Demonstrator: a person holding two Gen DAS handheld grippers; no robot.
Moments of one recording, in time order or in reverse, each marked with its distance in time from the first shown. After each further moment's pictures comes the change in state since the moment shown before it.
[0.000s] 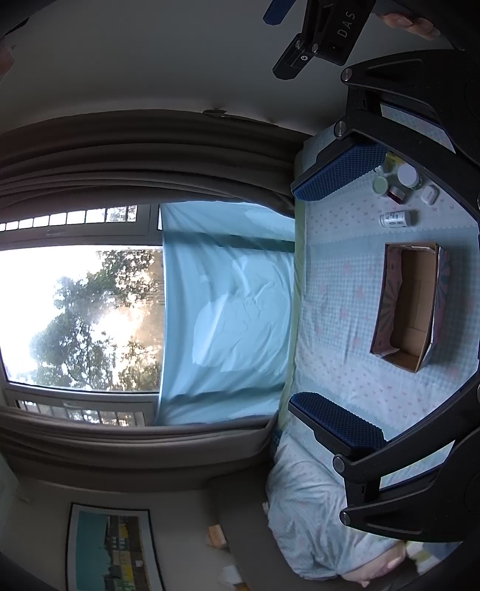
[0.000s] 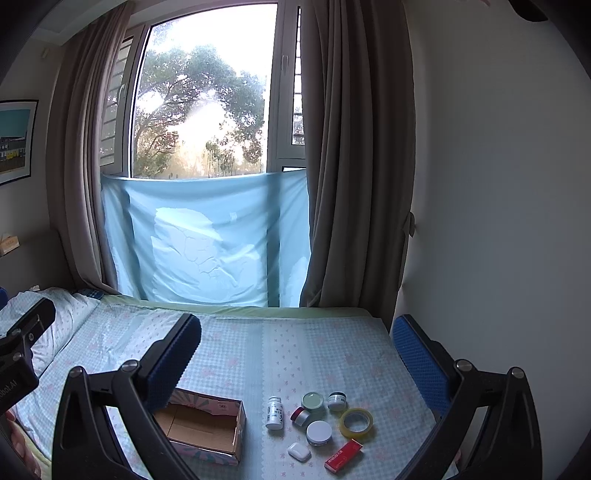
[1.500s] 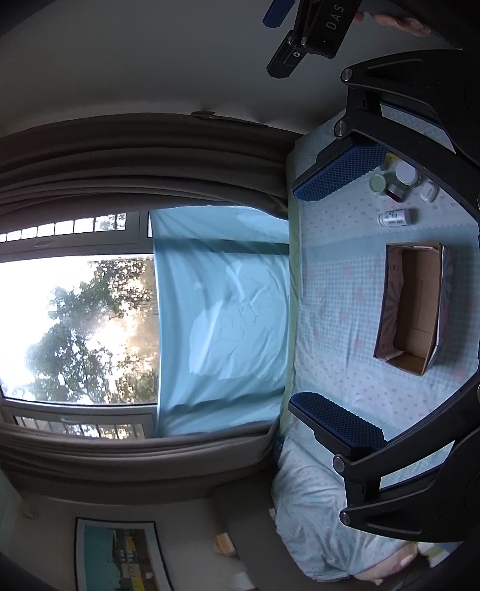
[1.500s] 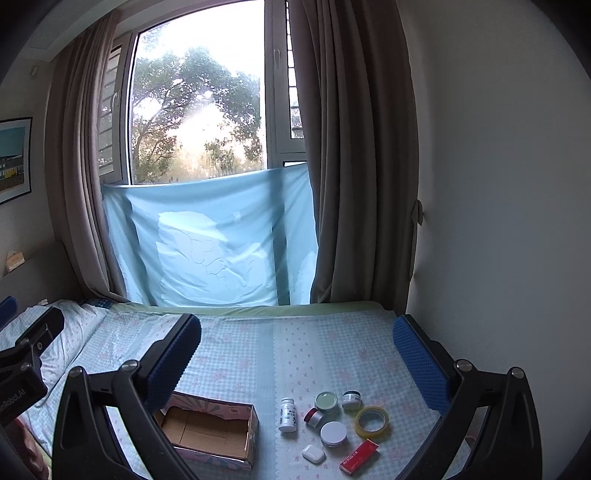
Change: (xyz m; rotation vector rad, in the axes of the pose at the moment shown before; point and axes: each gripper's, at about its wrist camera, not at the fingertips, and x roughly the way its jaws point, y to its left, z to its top) left arm 0.033 -0.014 0.000 0.045 0.038 -0.011; right arm 0.034 -0.012 -0.003 0.081 0.038 0.034
